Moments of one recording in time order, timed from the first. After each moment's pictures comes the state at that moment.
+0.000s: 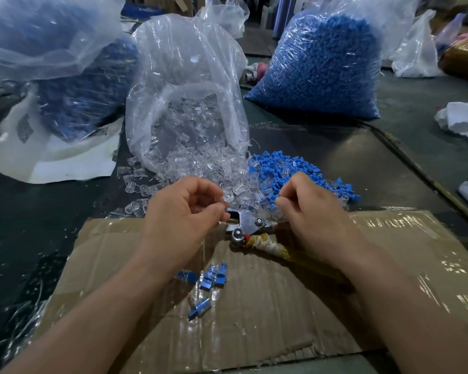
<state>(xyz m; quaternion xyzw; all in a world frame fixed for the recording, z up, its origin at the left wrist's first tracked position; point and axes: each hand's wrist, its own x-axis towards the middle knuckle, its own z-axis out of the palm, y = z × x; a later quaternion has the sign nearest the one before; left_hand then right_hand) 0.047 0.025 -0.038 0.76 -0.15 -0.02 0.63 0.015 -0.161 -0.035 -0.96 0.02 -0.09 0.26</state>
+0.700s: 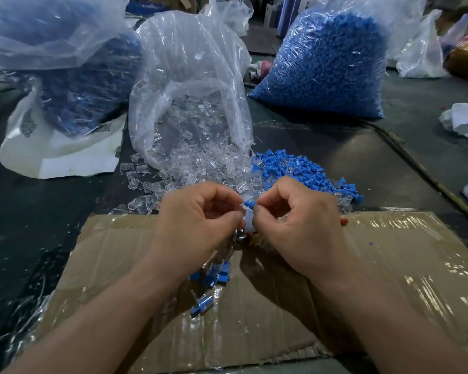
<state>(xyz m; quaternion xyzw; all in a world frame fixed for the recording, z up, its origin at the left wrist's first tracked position) 0.042 0.020 -0.041 0.75 -0.19 -0.02 0.64 0.003 -0.121 -0.029 -0.90 -0.05 -0.25 0.34</state>
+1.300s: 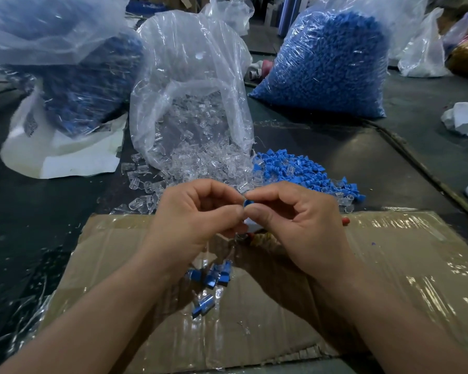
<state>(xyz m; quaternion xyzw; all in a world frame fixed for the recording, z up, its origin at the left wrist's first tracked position) 0.041 0.026 -0.030 0.65 -0.16 -0.13 0.73 0.004 -0.126 -0.033 -0.83 -0.14 -0.23 0.48</state>
